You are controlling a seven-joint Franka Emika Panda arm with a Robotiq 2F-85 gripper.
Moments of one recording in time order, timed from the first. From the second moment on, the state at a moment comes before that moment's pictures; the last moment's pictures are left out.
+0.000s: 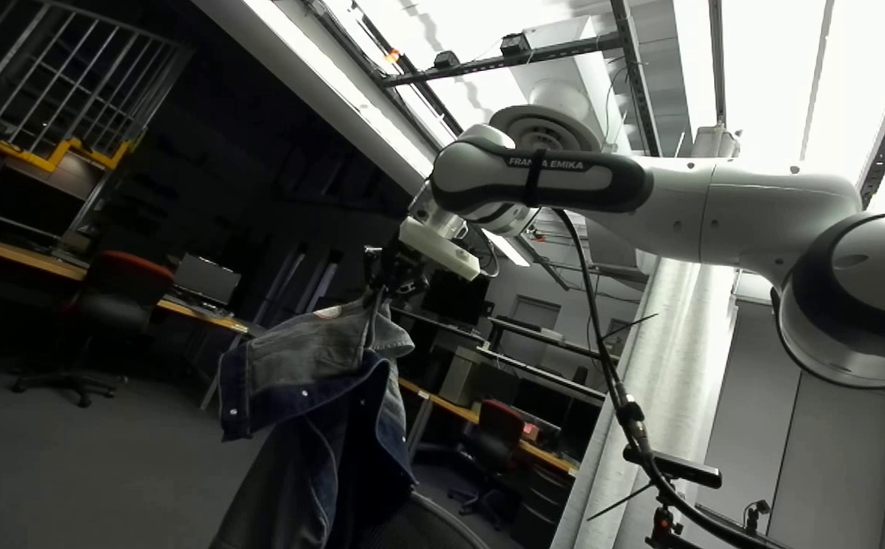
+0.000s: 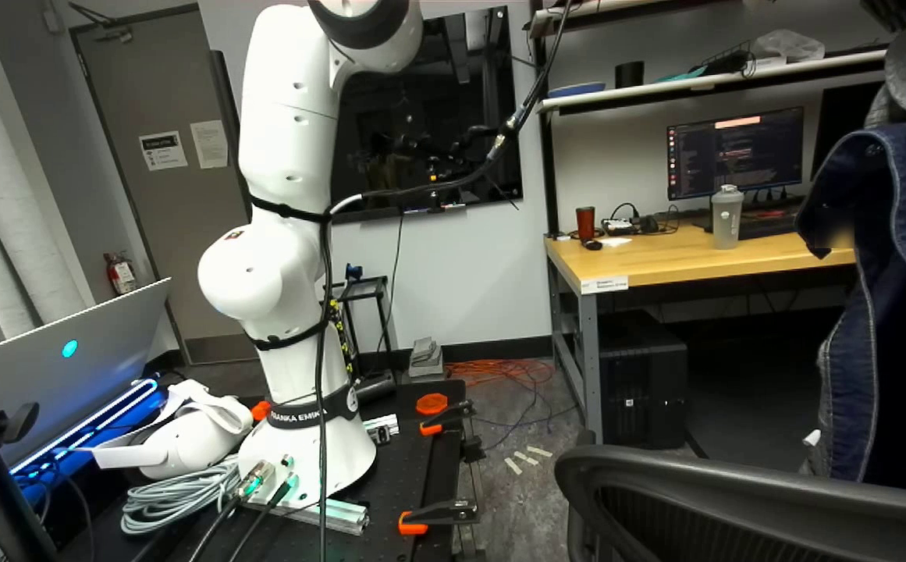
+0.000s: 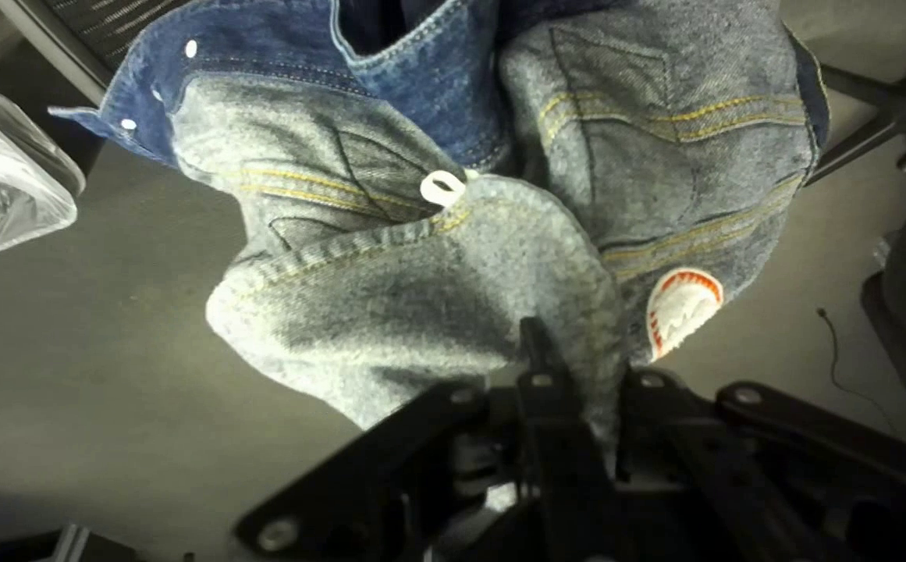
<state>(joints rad) 0.08 0.35 -0.06 -1.24 -0.19 2.06 0.48</state>
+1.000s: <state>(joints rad) 0.09 0.41 0.03 -1.12 -0.01 1.90 0.21</state>
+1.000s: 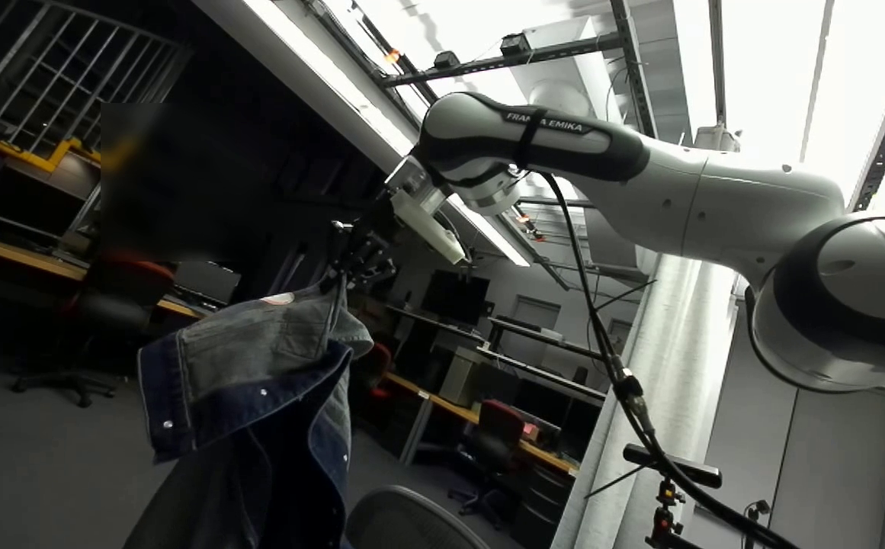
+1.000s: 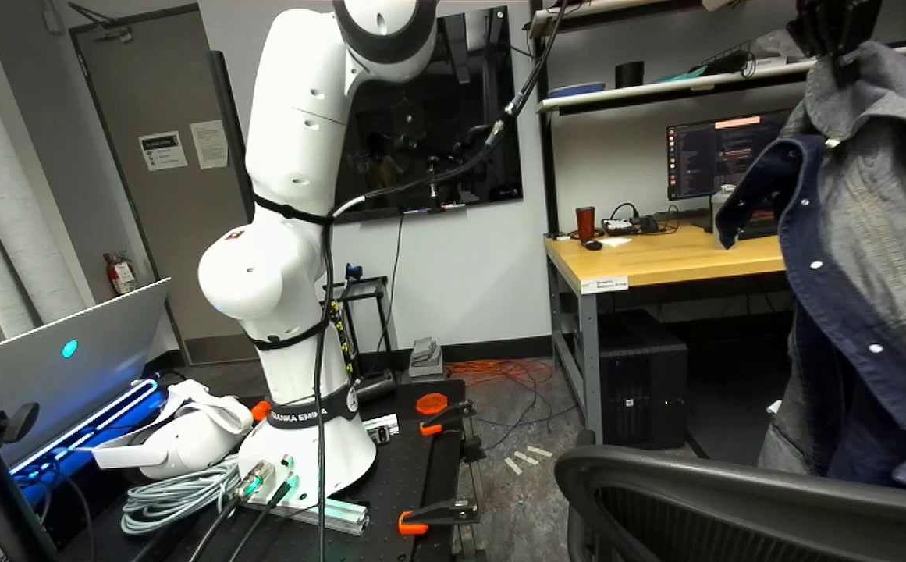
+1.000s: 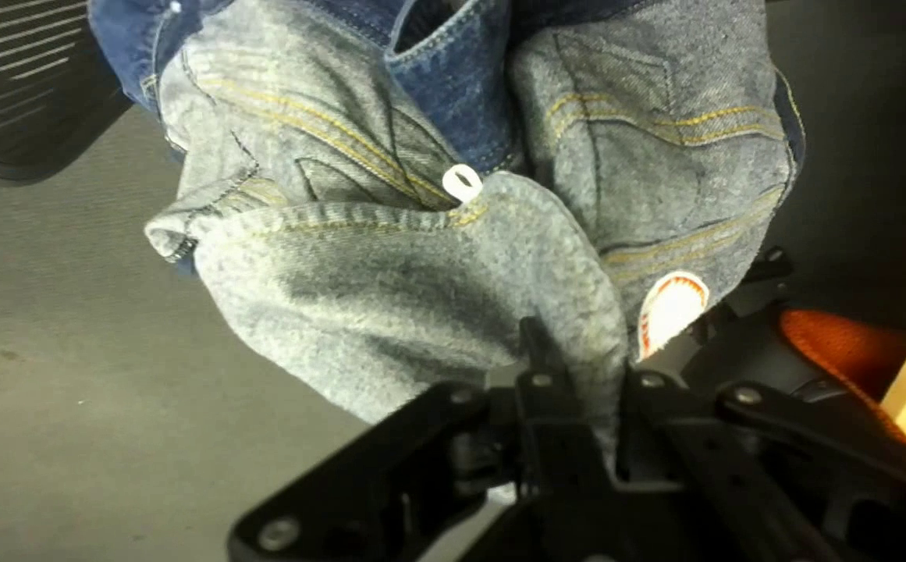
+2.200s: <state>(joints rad) -0.05 0.33 -0.08 -1.86 -0.08 2.05 0.18</state>
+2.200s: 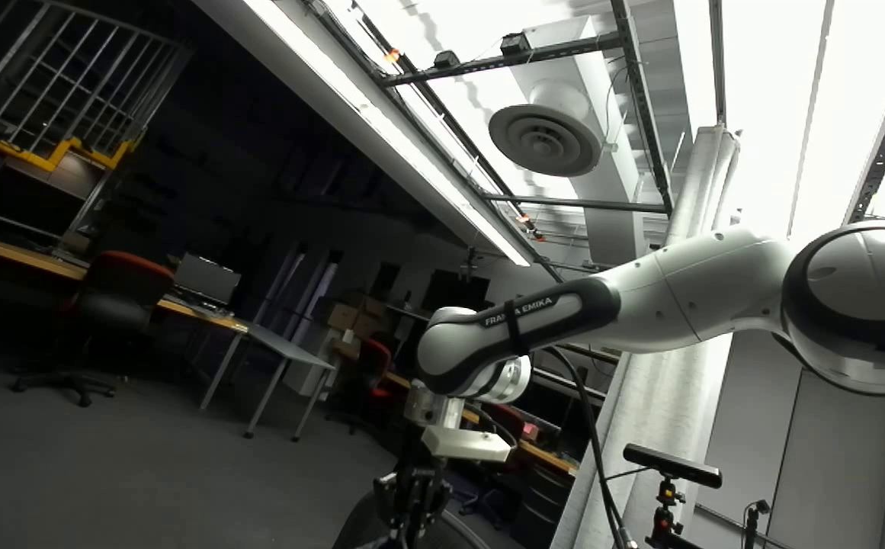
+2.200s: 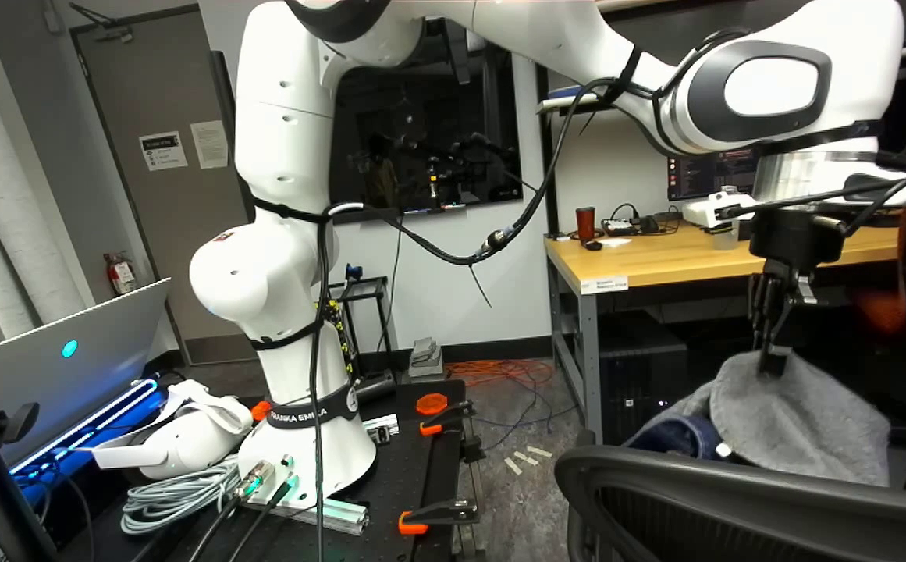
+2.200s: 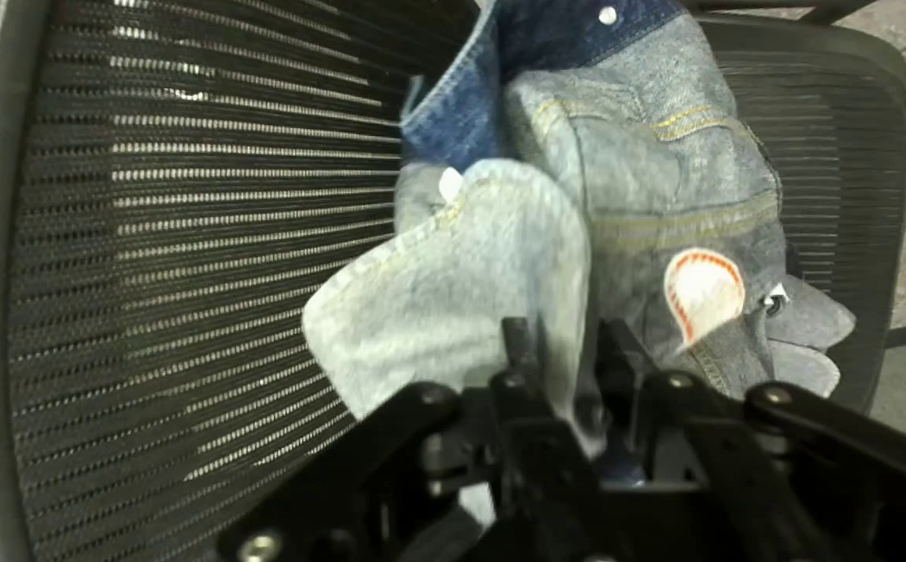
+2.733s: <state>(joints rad) -0.05 0.32 -0.10 -1.91 -0.16 2.15 0.18</state>
